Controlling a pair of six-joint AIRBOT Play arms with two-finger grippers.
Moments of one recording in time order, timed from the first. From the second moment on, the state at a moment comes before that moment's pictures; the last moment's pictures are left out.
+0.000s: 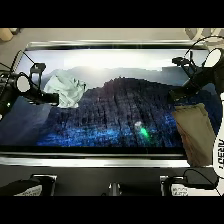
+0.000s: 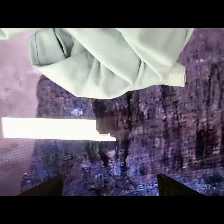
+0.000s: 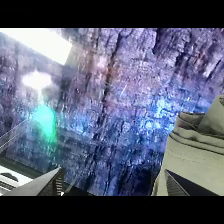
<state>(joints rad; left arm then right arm) -0.16 -1.30 1.31 1.68 -1.29 -1.71 -0.07 -1.50 1.67 -1.41 1.65 1.09</state>
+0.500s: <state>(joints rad) -0.16 -1.30 1.31 1.68 -1.29 -1.71 -0.07 -1.50 1.67 -1.41 1.65 1.09</state>
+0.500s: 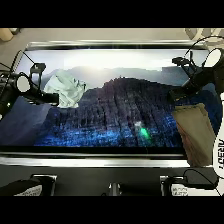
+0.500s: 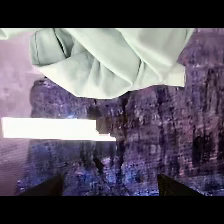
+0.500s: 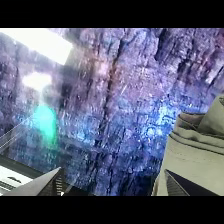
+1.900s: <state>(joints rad) 0.01 -1.87 1.71 1.45 -1.15 -1.90 -0.07 -1.50 1.67 -1.40 1.41 1.04</state>
